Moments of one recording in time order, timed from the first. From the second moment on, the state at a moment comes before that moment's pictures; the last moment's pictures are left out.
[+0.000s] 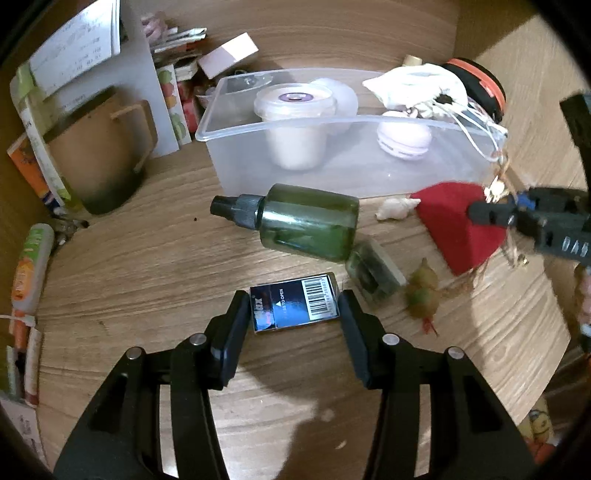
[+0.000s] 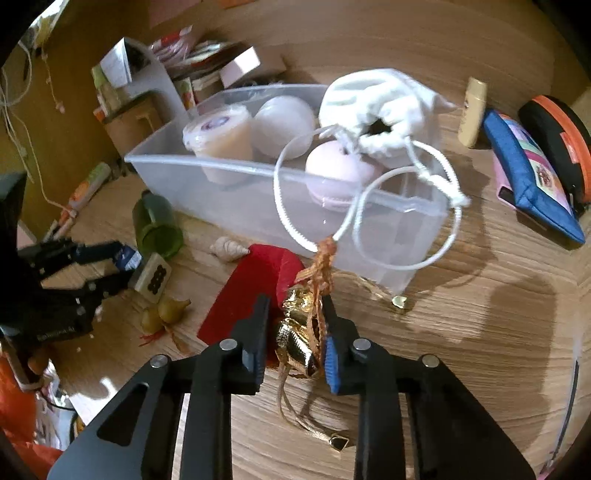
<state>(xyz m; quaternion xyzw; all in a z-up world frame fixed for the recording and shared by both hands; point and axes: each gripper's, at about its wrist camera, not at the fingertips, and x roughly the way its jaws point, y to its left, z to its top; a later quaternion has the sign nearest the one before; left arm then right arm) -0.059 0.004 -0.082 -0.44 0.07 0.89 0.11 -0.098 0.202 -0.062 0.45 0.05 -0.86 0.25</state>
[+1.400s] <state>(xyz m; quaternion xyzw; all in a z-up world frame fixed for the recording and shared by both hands) -0.104 -0.015 0.024 -0.33 0.00 0.94 0.11 -0.099 0.231 0.040 0.32 0.00 -0.91 0.27</state>
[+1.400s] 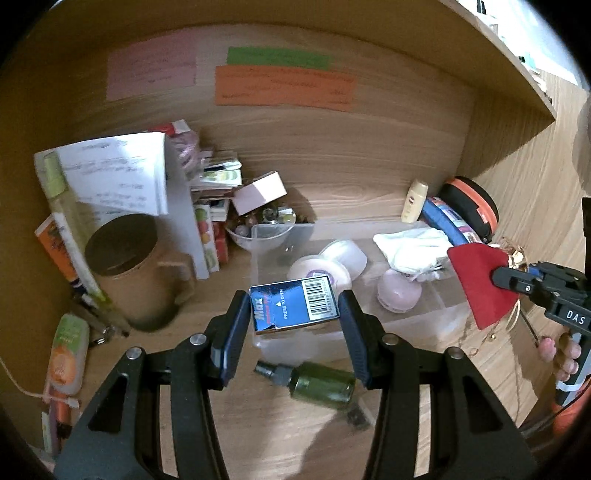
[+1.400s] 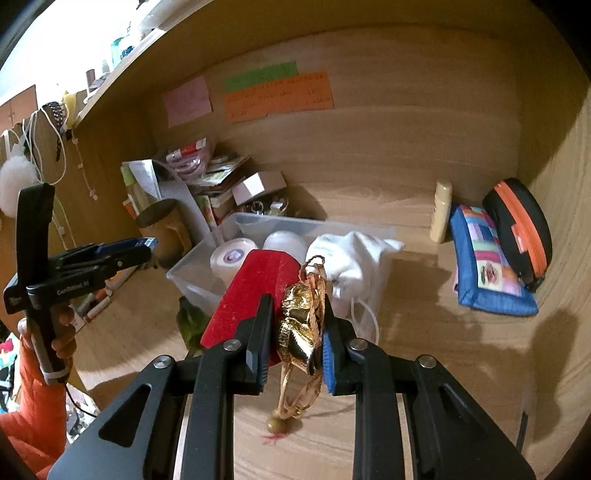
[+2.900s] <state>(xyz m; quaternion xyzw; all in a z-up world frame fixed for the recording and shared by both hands) -0.172 0.013 -0.028 -0.39 0.01 0.91 0.13 -0.165 0.141 -0.007 0.38 0.13 -0.88 0.26</state>
